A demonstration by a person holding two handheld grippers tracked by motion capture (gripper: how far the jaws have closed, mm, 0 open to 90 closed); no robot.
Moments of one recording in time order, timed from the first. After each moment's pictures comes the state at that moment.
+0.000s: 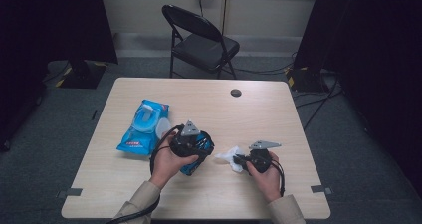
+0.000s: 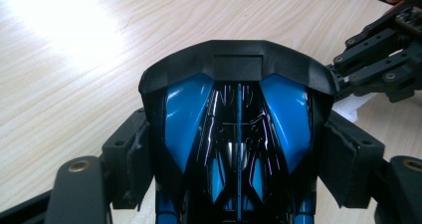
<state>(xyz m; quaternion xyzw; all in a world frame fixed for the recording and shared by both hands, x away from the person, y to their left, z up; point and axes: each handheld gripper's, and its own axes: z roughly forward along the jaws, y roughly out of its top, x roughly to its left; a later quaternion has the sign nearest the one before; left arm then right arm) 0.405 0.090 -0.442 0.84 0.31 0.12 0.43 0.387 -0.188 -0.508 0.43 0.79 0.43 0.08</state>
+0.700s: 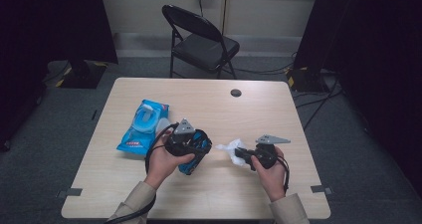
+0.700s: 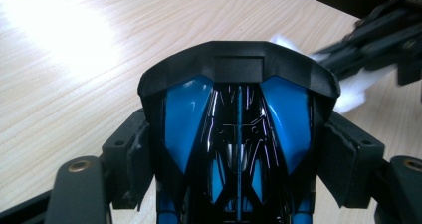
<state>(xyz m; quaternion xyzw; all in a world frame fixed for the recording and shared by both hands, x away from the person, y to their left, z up) 0.402 0.101 -0.433 0.83 0.32 0.11 0.45 0.384 -0.195 -0.475 0.43 0.76 0.49 0.08</state>
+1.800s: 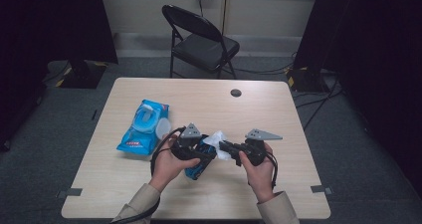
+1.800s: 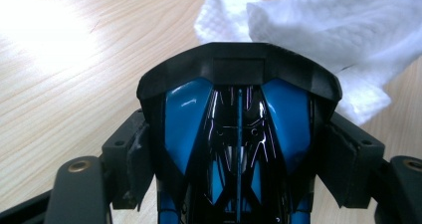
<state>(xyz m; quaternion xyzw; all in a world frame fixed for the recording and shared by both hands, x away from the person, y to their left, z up) 0.396 0.084 -0.440 0.84 0.30 0.08 0.45 0.376 -0.150 -0.439 0.39 0.73 0.56 0.06</state>
